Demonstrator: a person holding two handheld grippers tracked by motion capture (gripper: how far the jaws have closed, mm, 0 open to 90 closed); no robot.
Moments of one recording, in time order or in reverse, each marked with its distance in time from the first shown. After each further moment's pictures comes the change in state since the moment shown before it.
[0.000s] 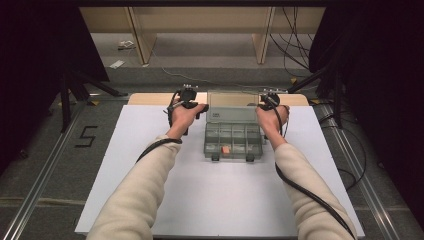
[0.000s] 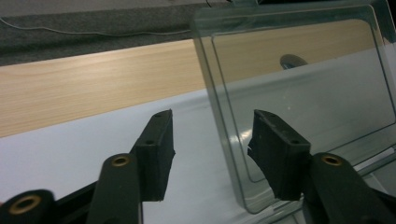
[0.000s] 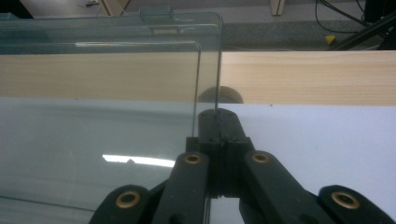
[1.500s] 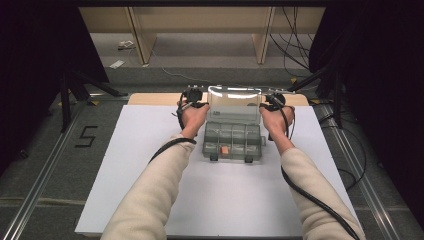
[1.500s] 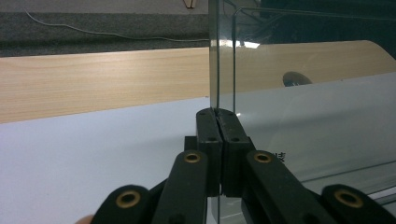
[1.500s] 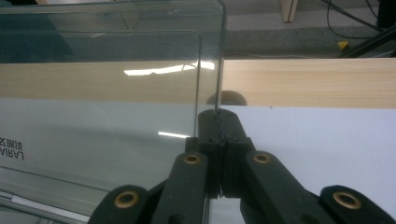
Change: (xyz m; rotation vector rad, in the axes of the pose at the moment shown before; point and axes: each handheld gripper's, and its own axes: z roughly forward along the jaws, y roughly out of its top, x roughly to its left) left arm -0.024 -0.001 0.003 -0.058 0.091 -0.090; right arm -0.006 0.002 -0.026 -0.024 0.058 0.009
